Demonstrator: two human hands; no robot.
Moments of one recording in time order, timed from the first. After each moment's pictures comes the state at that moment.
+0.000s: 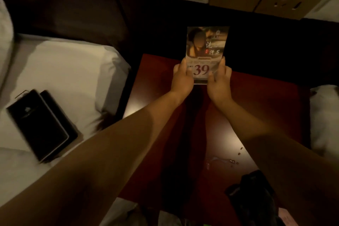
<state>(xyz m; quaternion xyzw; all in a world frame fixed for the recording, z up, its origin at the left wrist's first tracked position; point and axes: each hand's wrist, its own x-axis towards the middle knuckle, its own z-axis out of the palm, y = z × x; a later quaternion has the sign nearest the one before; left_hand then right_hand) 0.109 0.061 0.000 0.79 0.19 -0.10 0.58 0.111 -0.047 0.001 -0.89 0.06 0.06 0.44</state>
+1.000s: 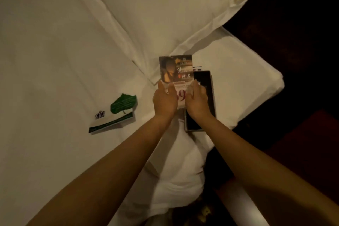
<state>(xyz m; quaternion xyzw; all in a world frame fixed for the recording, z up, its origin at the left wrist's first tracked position) -0.164 0.465 0.056 0.63 0.58 0.17 0.49 -0.093 0.410 0.041 -0.82 -0.28 0.34 0.37</state>
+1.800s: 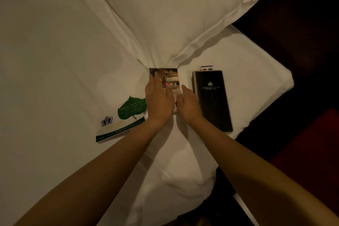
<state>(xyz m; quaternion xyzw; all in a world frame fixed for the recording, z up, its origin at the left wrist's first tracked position) -0.202 0.520 0.031 0.76 0.51 0.14 0.38 -0.136 0.459 0.015 -0.82 -0.29 0.36 0.34</state>
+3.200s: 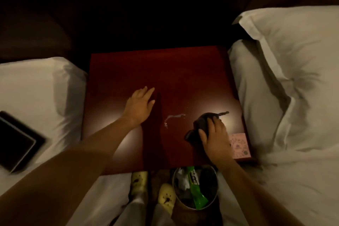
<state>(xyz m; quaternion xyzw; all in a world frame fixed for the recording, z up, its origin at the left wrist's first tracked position) -0.035 0.038 -0.014 0.97 -0.12 -0.19 0.13 -0.178 -0.199 -0.027 -0.96 0.15 0.15 0.18</state>
